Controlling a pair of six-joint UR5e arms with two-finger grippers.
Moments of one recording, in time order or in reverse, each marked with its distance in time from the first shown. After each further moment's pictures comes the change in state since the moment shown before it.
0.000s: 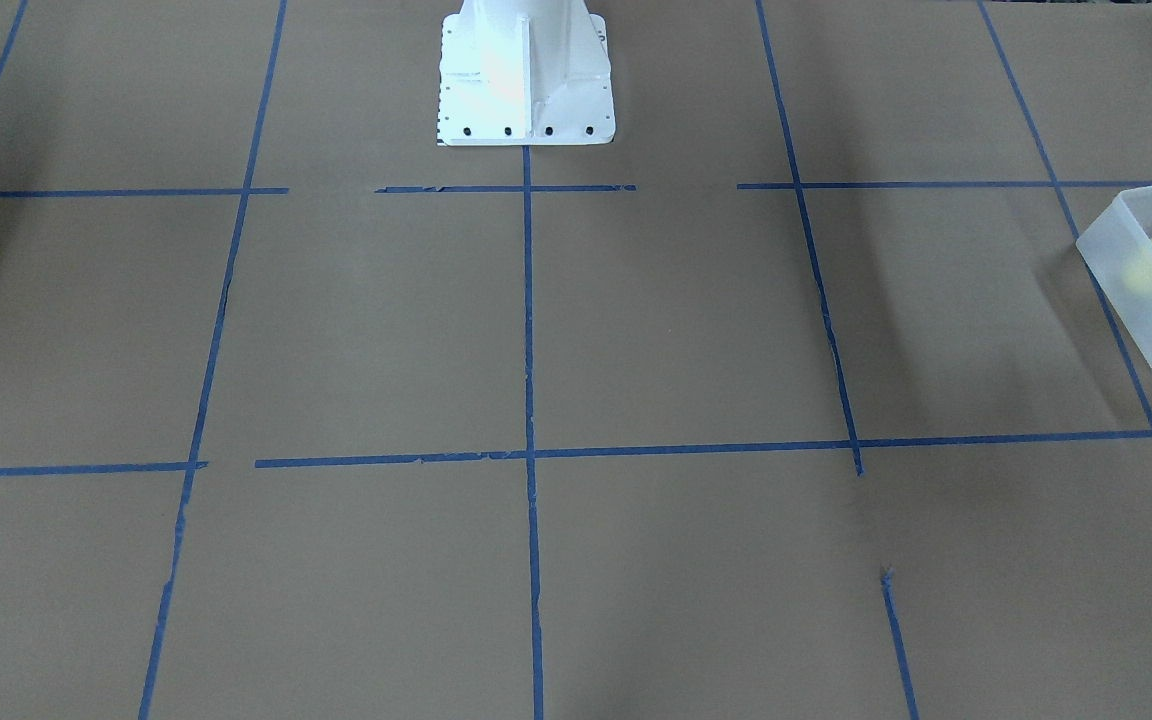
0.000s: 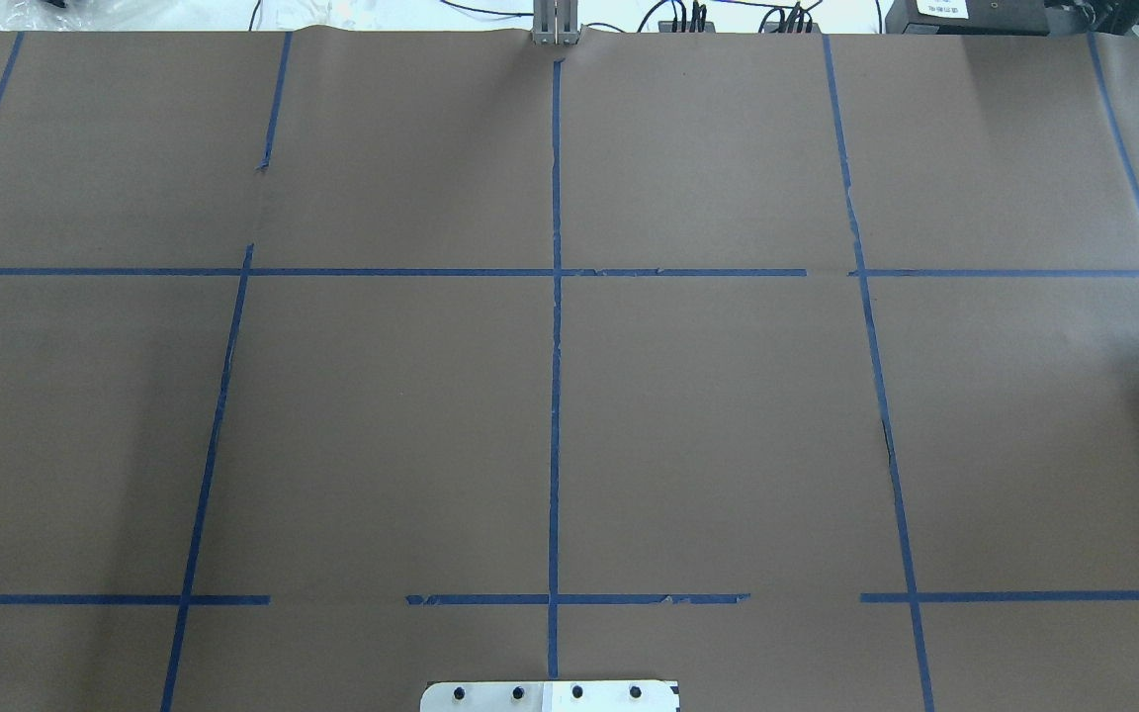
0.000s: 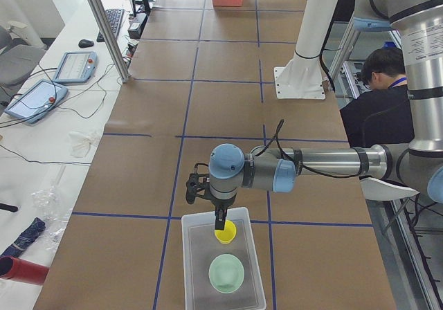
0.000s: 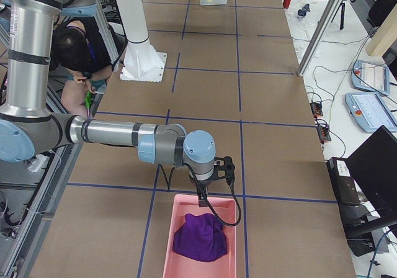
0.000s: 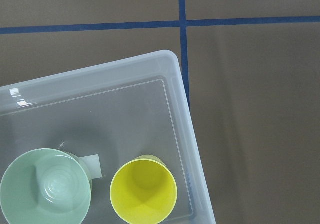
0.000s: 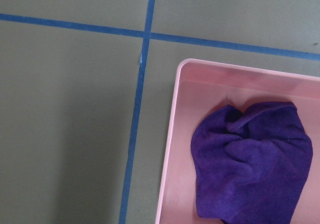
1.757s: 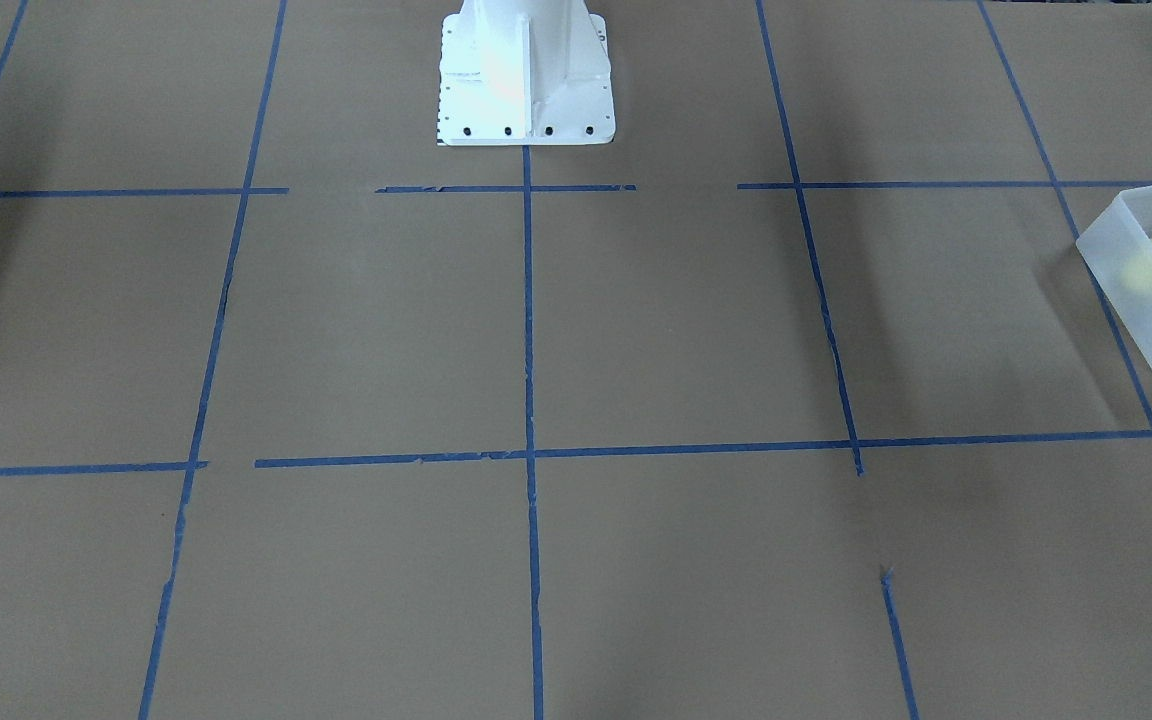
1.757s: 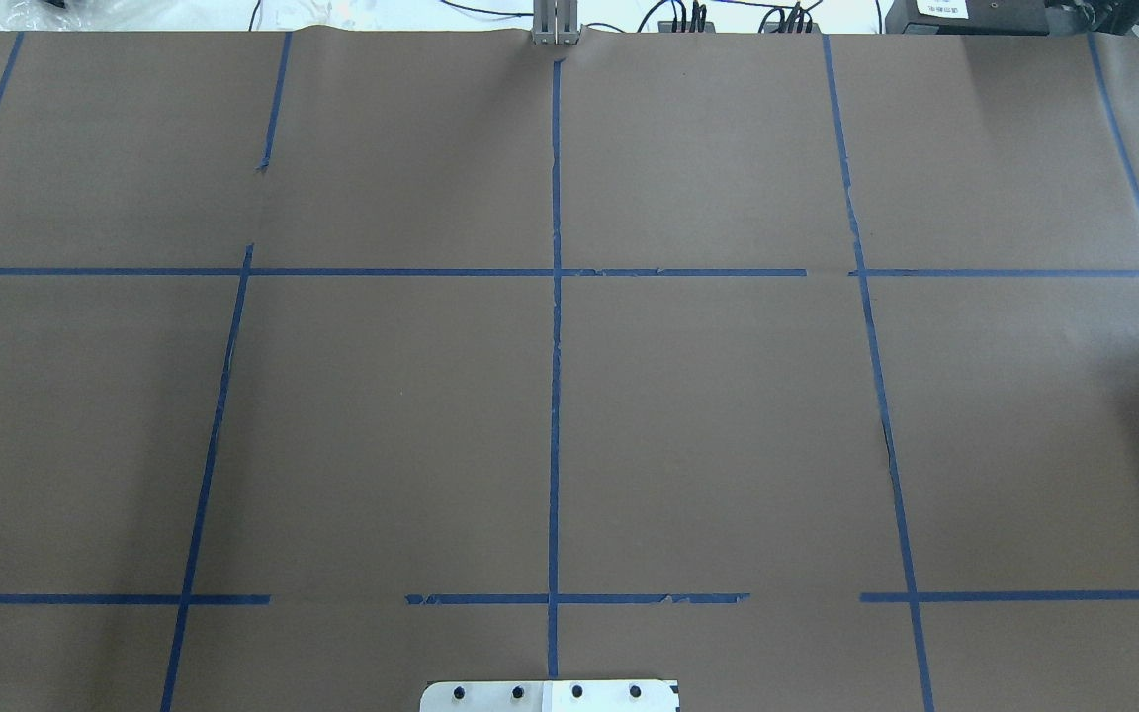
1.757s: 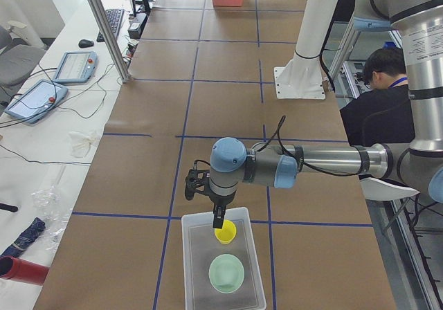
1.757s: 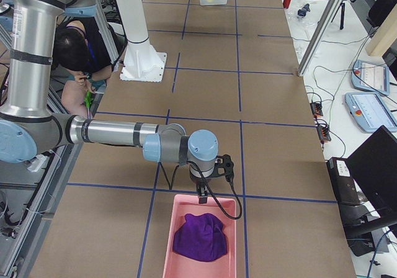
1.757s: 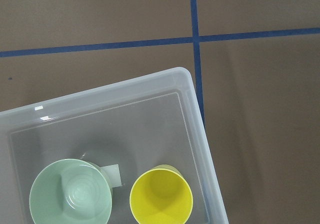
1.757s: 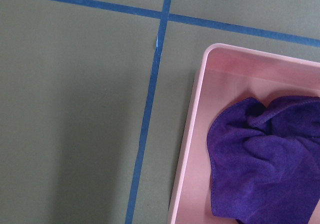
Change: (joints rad) left arm -0.008 0.004 -0.028 -0.001 0.019 0.000; right arm -0.069 -0.005 -0.004 0.002 -0.004 0.000
